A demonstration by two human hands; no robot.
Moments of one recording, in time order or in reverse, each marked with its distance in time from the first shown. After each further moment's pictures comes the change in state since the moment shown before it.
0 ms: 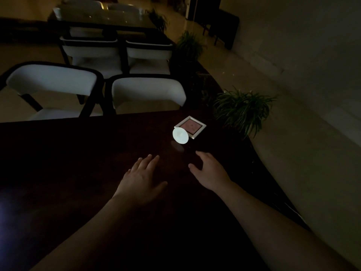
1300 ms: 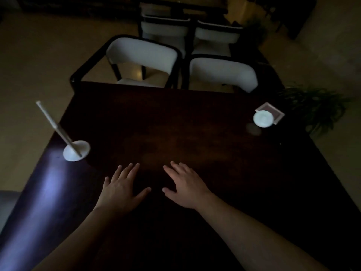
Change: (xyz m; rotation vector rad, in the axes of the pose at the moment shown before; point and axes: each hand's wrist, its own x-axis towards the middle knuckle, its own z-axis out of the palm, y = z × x) left_hand -0.275 -0.288 -0.055 0.015 -0.037 -0.390; right_hand -0.131 -0.262 0.274 -0.355 -0.439 -0.536
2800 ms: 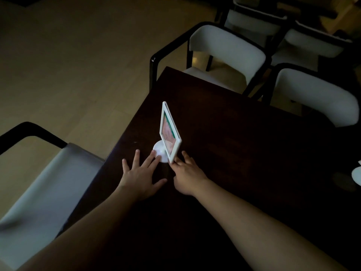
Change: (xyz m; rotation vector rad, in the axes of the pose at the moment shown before) left_hand 0.038 -0.172 -0.005 0.080 -0.075 -0.214; right_hand 0.186 -0.162 0.031 -0.257 -0.308 -0.214
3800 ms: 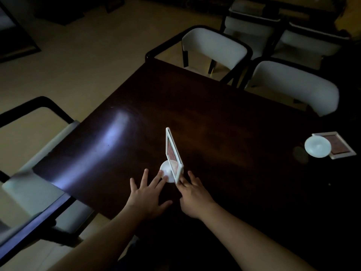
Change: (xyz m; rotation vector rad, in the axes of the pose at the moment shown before) left_hand -0.163 0.259 0.115 0.069 -0.049 -0.064; right_hand -0.251 0.148 0.143 -0.001 0.082 -0.158
